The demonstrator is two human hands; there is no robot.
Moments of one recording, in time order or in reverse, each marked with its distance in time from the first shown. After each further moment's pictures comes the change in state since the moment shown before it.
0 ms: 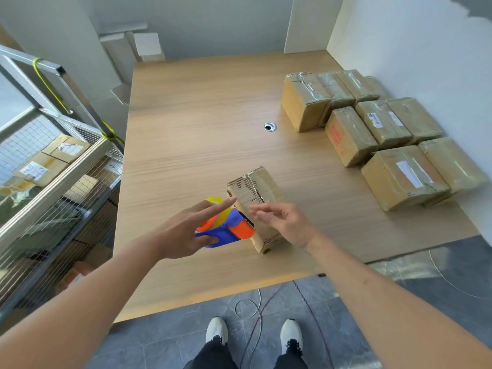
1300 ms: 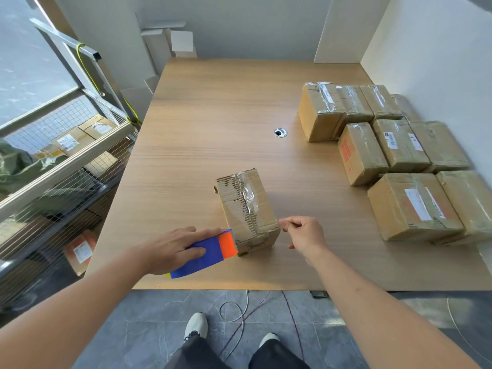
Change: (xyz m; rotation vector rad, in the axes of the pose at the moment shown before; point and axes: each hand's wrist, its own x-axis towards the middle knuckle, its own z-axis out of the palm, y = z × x) left_hand 0.001 0.050 0.071 -0.008 -0.141 -0.346; right_hand -0.003 0.070 -0.089 -0.136 0.336 0.279
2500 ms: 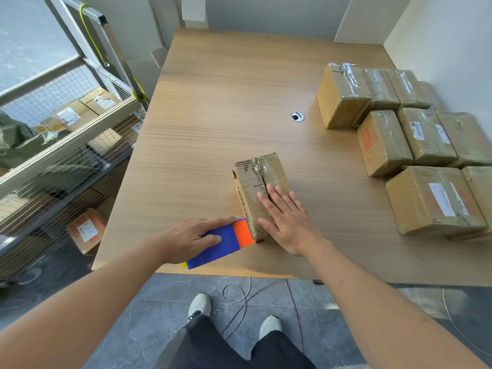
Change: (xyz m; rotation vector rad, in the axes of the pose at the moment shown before) left_hand -0.002 -0.026 0.015 -0.234 -0.028 -0.035; right_hand 0.002 -0.005 0.056 -1.070 -0.300 -0.689
